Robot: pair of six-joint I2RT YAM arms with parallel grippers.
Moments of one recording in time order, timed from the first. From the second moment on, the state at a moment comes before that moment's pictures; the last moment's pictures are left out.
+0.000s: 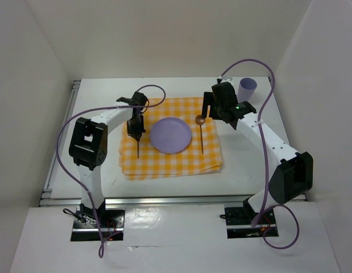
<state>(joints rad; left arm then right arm) -0.31 2.01 1.52 -0.88 -0.10 -0.45 0.41 1.49 1.33 -0.58 0.28 0.39</state>
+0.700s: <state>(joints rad) -0.31 2.06 1.53 -0.89 -0.10 -0.38 0.41 1.49 1.33 -0.59 0.28 0.39</state>
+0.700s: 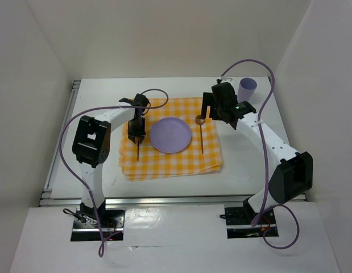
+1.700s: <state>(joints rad) -0.28 1.80 1.64 -0.90 -0.20 -0.21 -0.15 2.26 2.14 -0.67 0.15 0.35</state>
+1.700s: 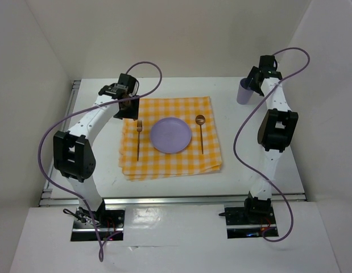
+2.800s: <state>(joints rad) -0.21 1.80 1.61 -0.90 -0.23 -0.18 0.18 2.05 2.06 -0.72 0.15 0.22</state>
